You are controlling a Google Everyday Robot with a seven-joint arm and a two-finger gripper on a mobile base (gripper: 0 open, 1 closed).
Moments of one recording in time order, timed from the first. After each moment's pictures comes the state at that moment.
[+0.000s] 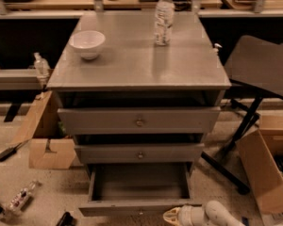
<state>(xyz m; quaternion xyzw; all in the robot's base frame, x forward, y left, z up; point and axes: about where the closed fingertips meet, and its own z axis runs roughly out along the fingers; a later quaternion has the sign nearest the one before) 0.463 -0.146 0.119 -0.56 0.70 0.27 0.36</state>
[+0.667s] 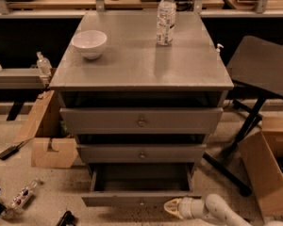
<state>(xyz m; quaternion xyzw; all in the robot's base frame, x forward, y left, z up) 0.492 -0.150 0.122 -0.55 0.70 0.25 0.37</state>
